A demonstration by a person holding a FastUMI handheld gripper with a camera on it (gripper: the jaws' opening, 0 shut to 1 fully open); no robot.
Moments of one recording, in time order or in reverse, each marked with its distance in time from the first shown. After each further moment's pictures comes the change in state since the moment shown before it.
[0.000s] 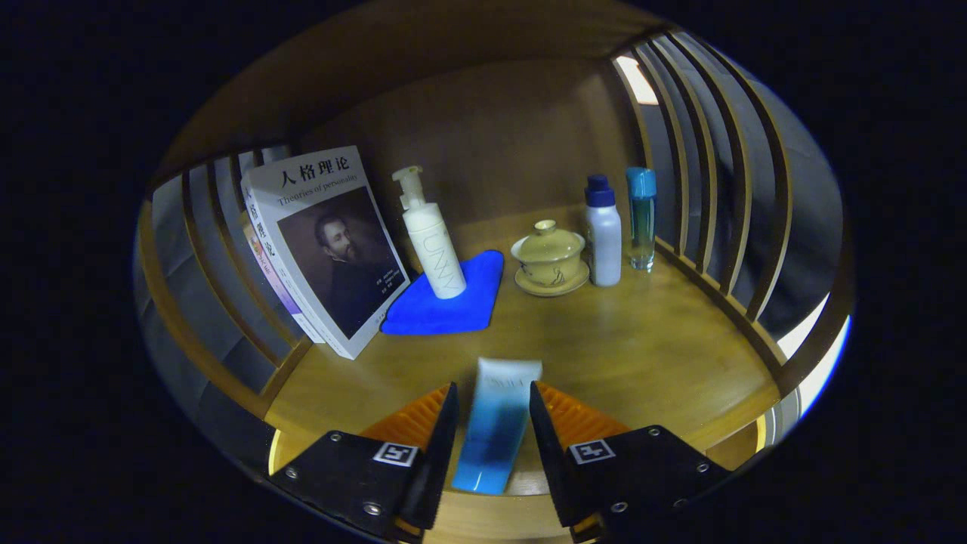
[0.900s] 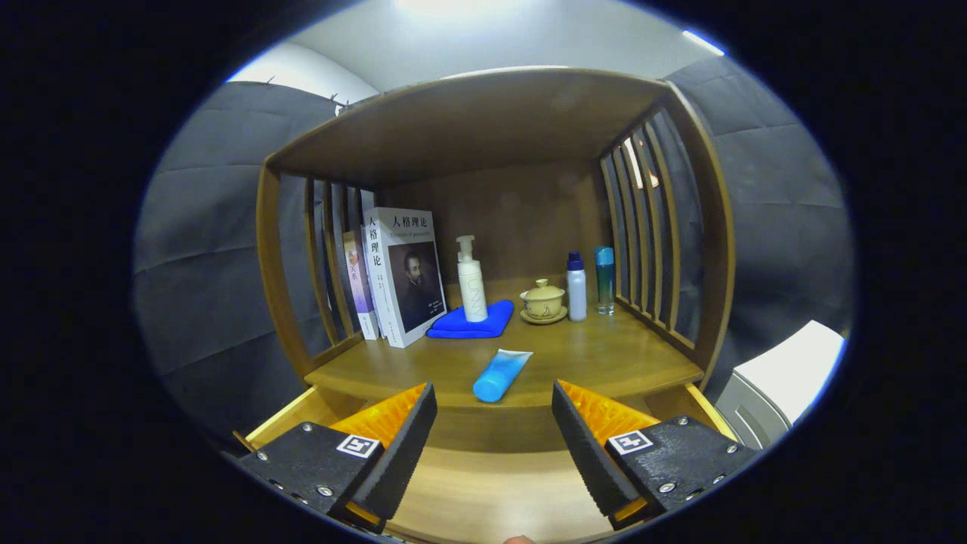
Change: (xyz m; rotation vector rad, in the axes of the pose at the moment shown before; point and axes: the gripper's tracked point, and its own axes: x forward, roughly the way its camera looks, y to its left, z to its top) arm -0.161 0.004 -0.046 -0.109 -0.363 0.033
